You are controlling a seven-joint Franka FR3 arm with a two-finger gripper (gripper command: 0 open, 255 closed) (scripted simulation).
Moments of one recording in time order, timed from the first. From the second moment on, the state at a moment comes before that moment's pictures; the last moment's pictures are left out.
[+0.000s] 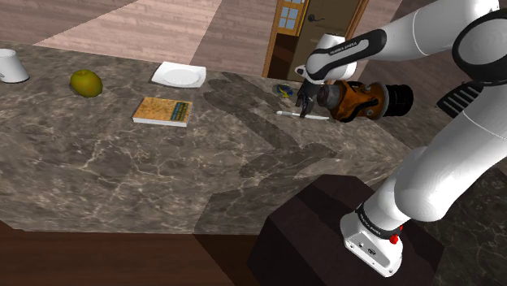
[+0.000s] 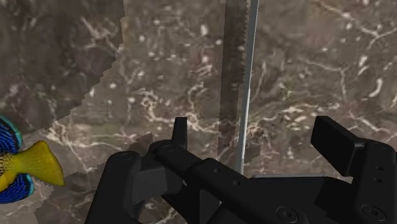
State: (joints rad) arm 0.18 -0.01 -0.45 -2.30 0.06 2.32 -1.25
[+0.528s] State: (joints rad) arm 0.18 0.00 -0.45 -2.30 0.07 2.32 -1.25
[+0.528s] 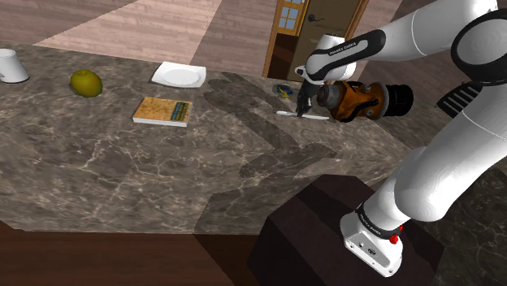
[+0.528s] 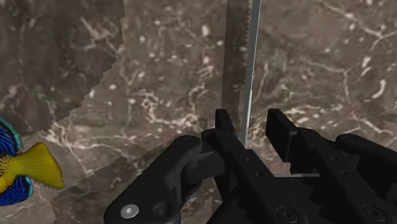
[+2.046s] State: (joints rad) arm 0.18 -0.11 -0.45 -2.21 0.00 2.14 -1.20
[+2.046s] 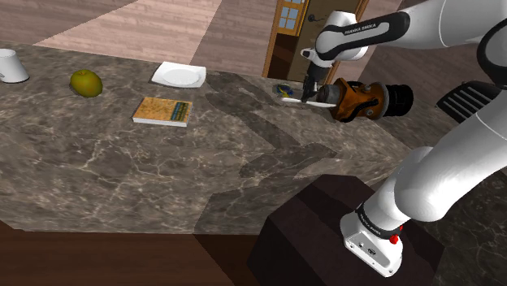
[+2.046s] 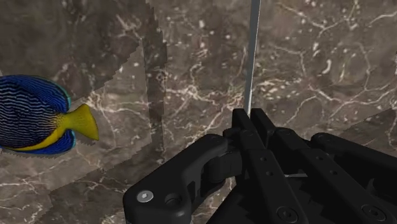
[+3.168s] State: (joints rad) arm 0.30 -0.12 -0.28 -2.16 0.01 2.08 -0.92
